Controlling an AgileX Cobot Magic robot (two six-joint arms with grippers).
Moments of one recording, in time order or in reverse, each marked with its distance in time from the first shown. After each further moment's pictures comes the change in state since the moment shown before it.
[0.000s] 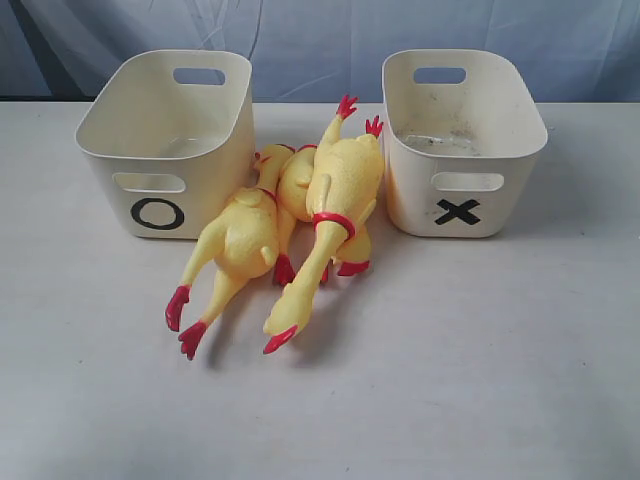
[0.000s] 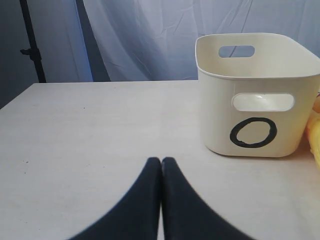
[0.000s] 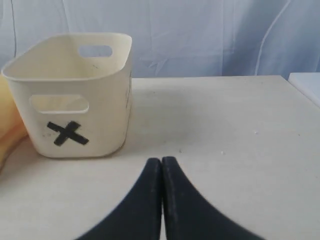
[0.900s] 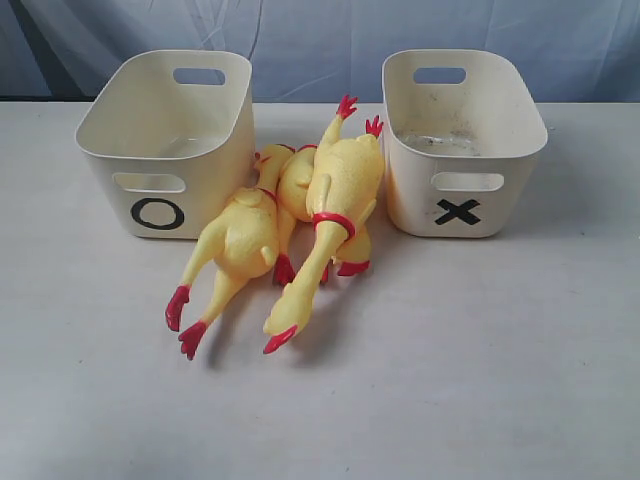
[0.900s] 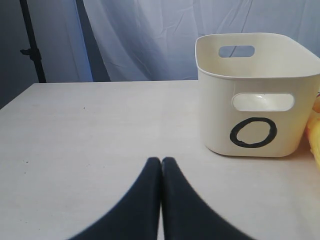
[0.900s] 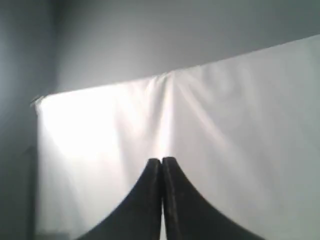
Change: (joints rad) left arm 0.000 0.000 0.000 0.000 0.000 0.000; right arm 0.092 0.432 -0.885 -1.369 -0.576 1.626
